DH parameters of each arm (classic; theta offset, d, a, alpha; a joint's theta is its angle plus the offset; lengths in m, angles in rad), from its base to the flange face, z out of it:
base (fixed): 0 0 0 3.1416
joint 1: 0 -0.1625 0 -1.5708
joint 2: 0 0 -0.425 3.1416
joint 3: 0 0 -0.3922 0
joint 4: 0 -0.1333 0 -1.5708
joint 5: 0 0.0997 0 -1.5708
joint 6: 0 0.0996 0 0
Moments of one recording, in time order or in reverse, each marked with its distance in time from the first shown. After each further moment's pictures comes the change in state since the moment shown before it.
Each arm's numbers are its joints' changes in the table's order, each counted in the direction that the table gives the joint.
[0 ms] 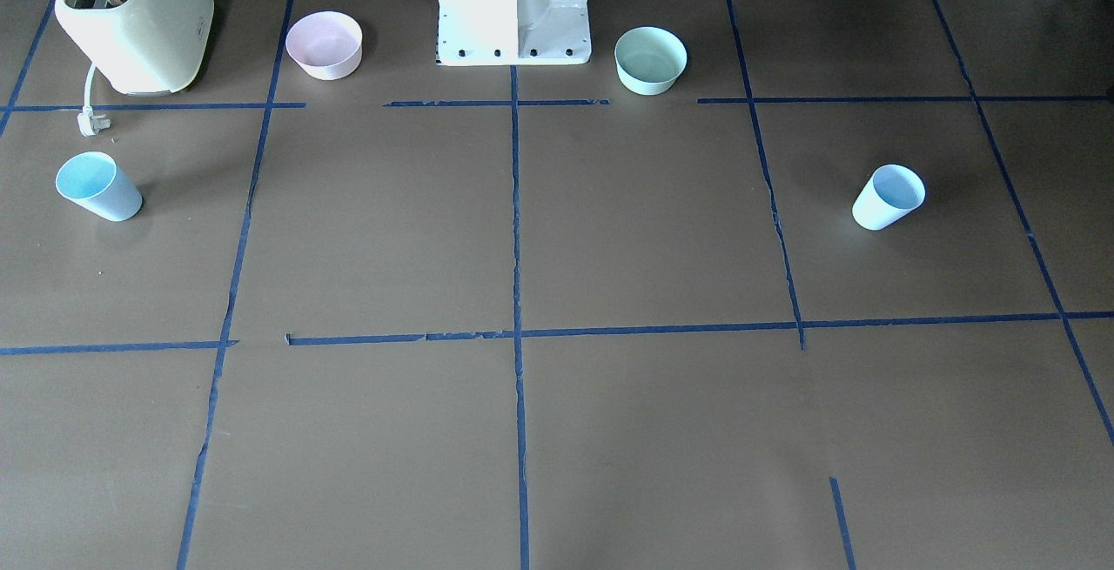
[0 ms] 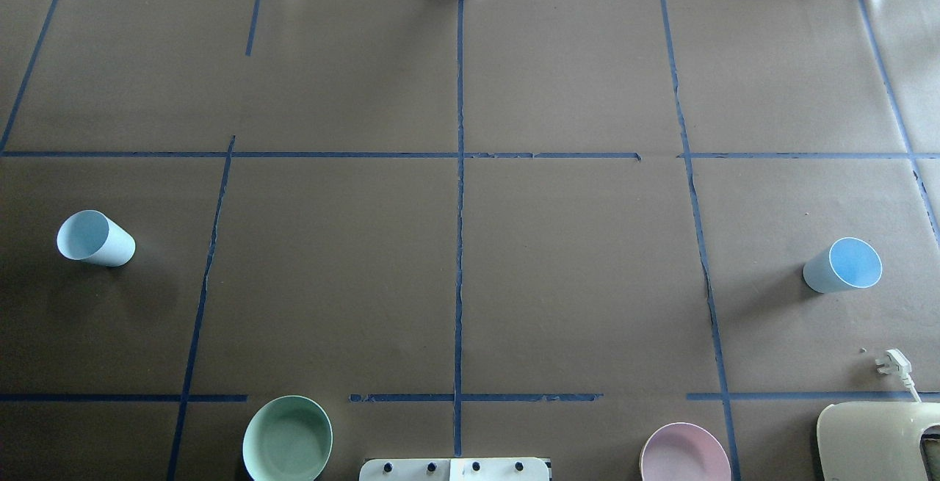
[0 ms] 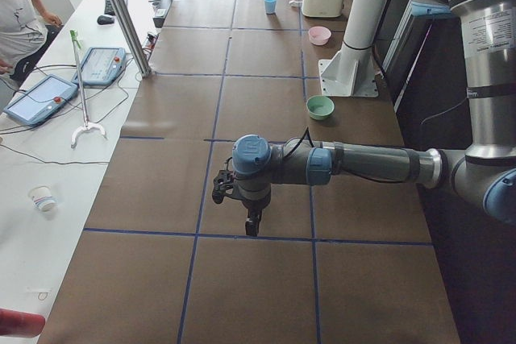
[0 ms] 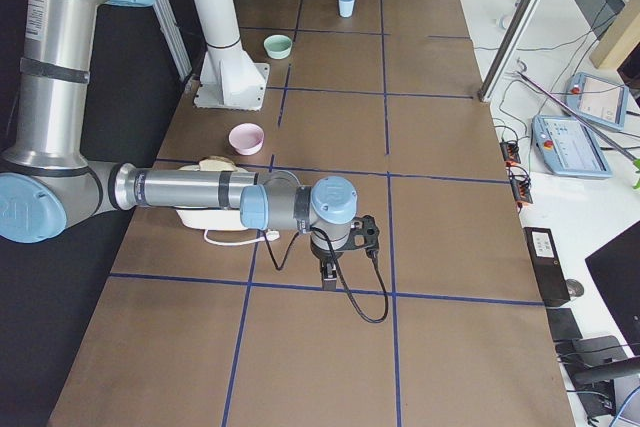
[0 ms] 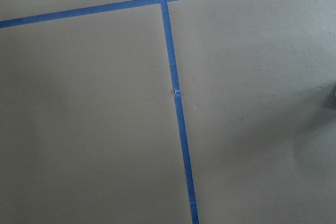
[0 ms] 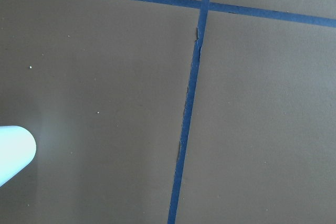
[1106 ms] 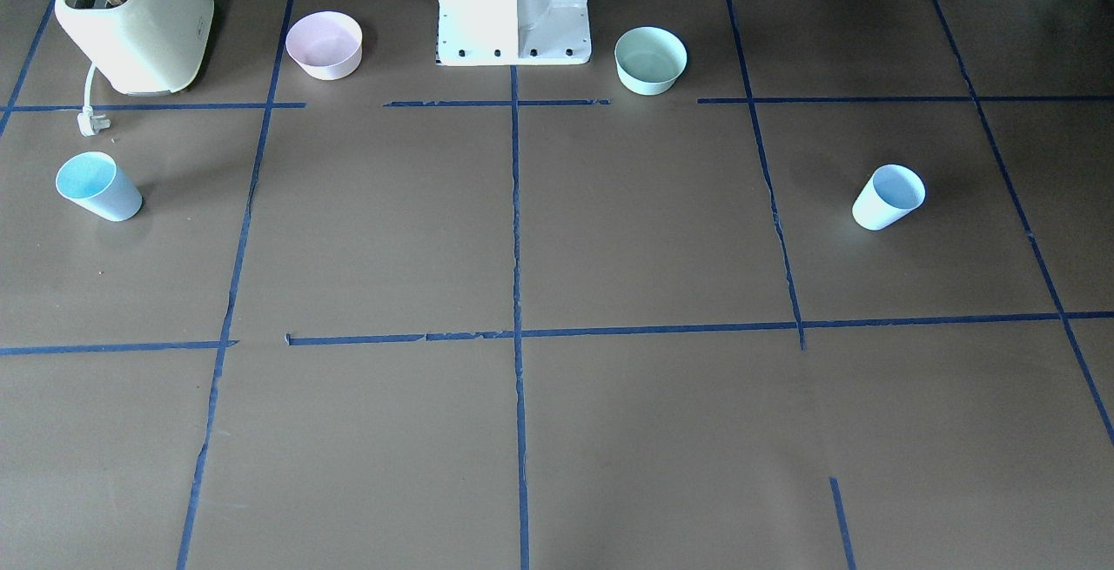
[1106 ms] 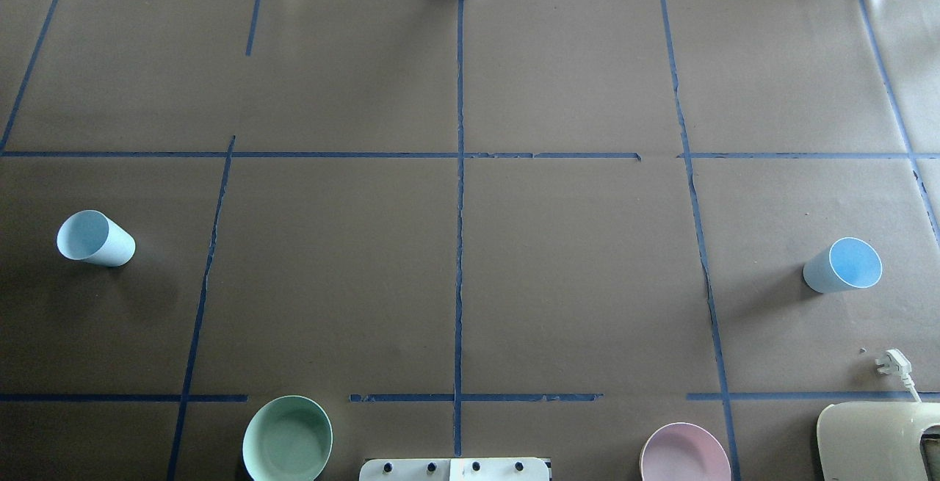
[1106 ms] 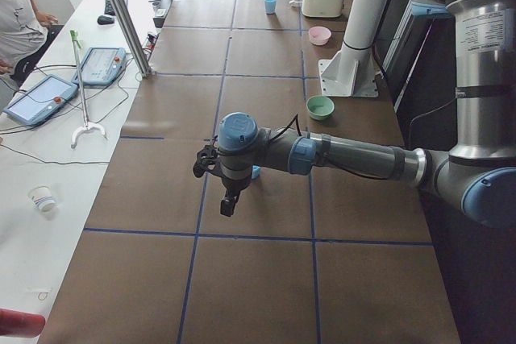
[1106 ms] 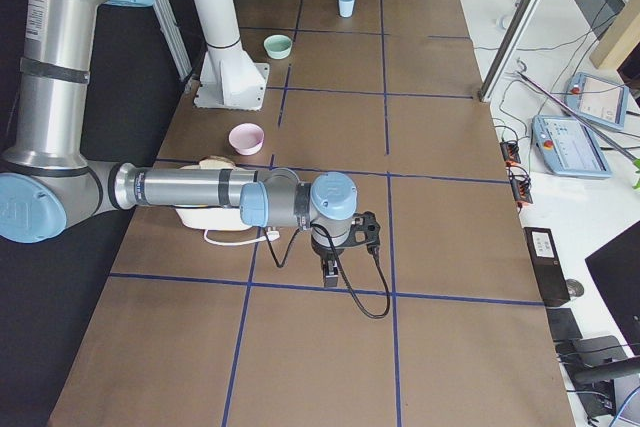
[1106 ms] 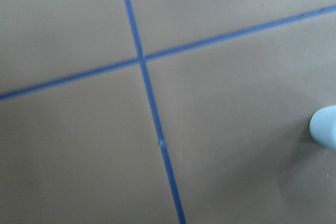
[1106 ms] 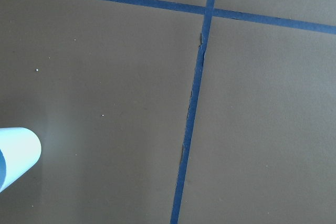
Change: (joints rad) left arm -0.023 -0.103 0.000 0.113 -0.003 -0.020; right arm 0.000 0.000 -0.013 -0.001 -0.001 0.000
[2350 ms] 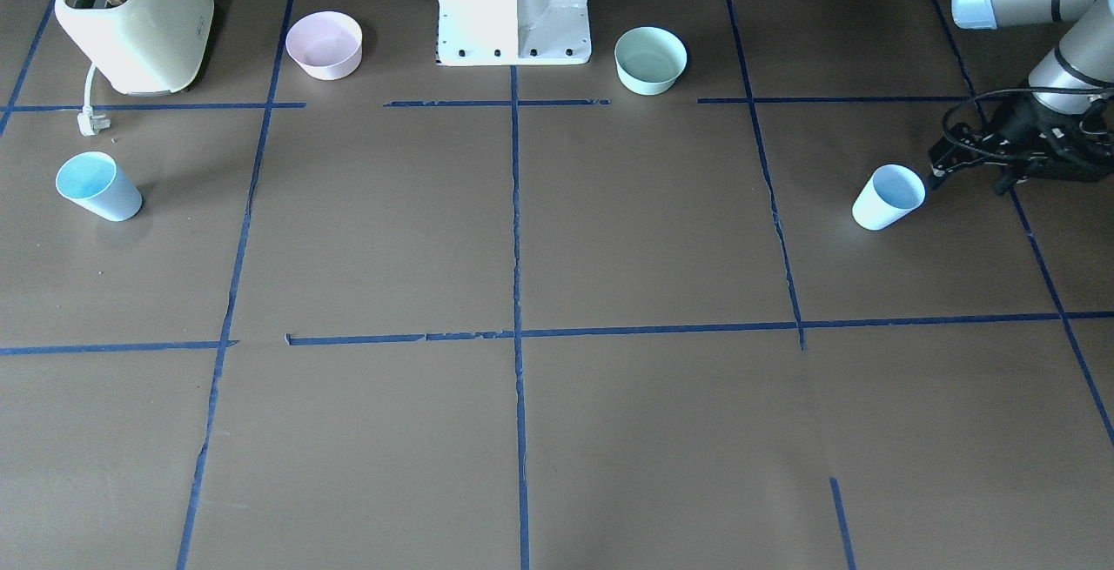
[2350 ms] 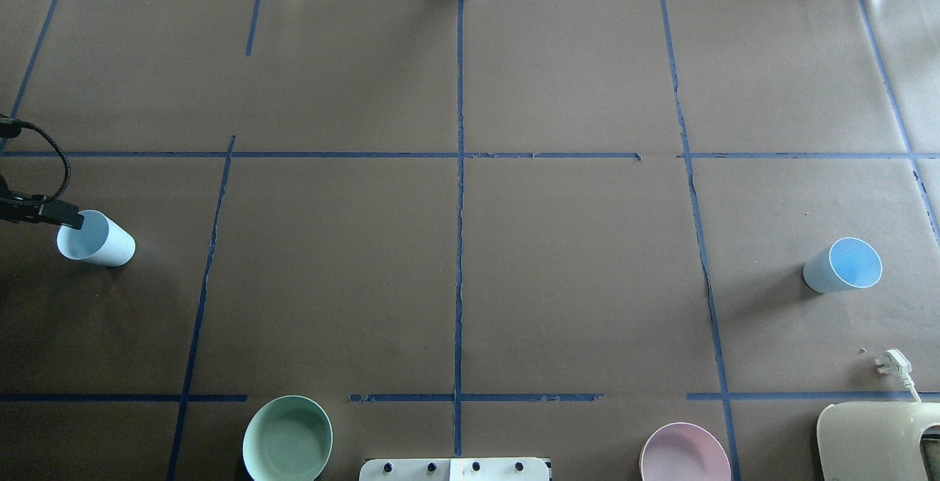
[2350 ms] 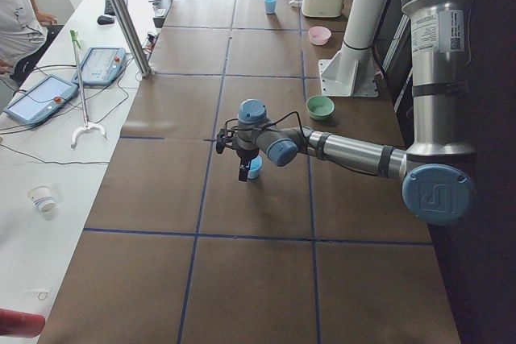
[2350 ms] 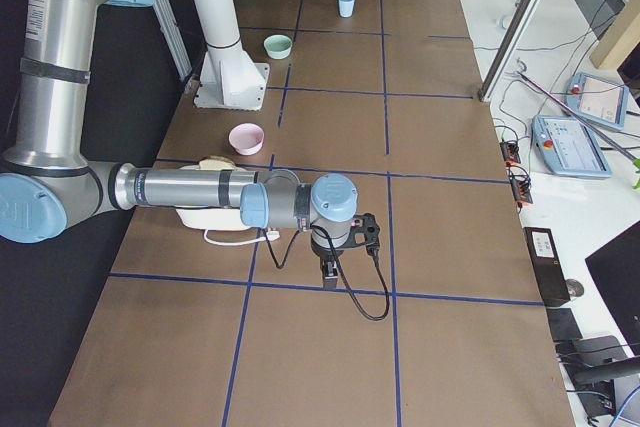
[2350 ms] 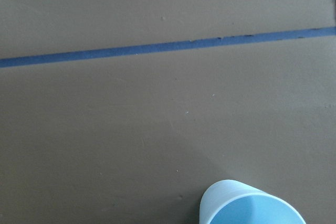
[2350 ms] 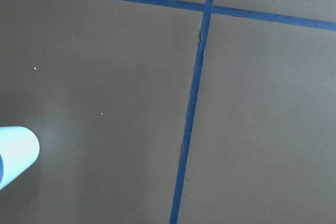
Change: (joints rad) left arm -0.543 0.000 -0.063 0.456 0.250 -0.824; right arm 0.002 0.000 0.007 0.002 0.001 0.000
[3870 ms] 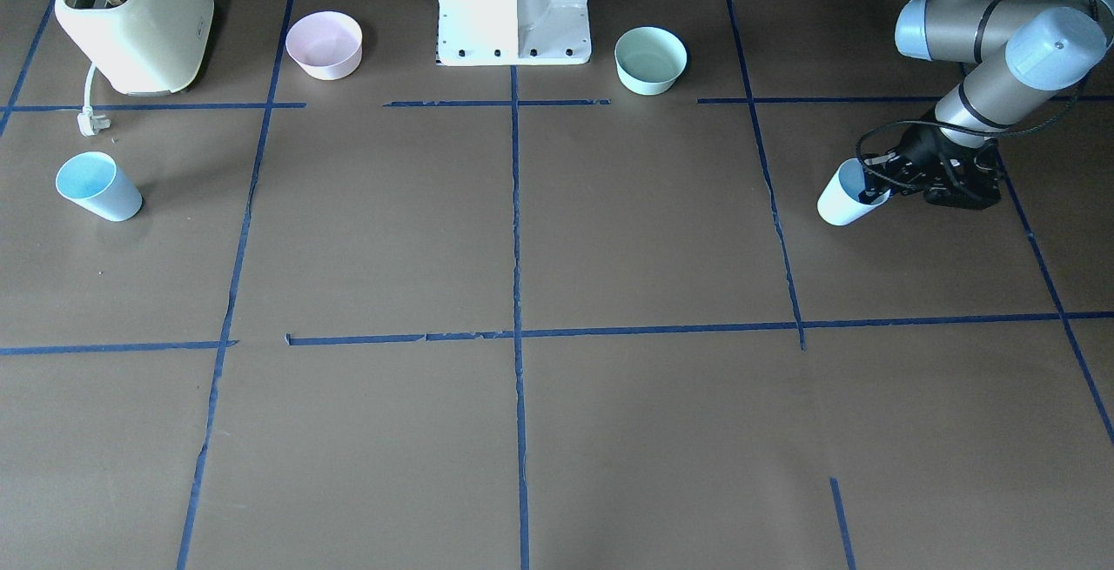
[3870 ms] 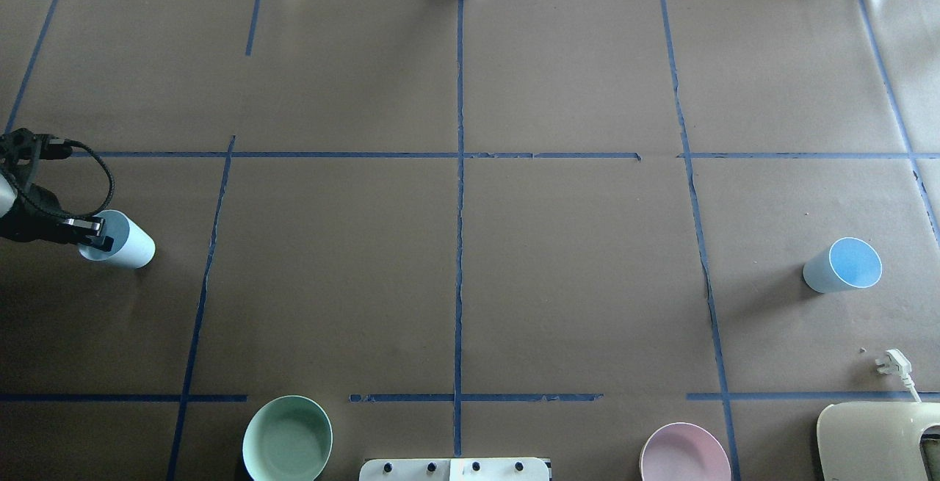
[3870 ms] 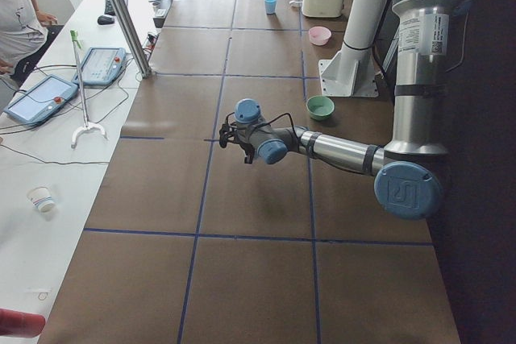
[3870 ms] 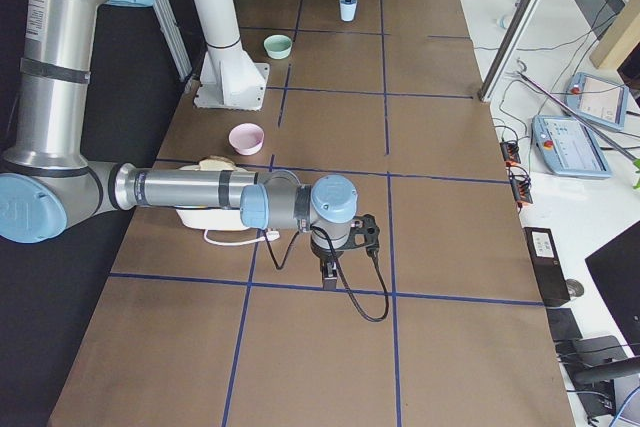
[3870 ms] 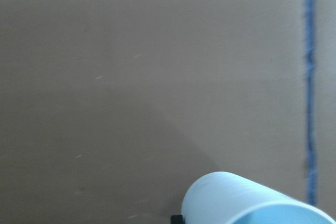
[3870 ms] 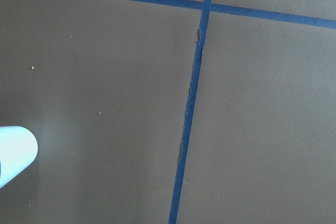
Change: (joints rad) left arm -0.065 -0.159 -0.076 0.067 -0.142 -0.192; right arm 0.000 0.000 0.003 0.000 0.000 0.001
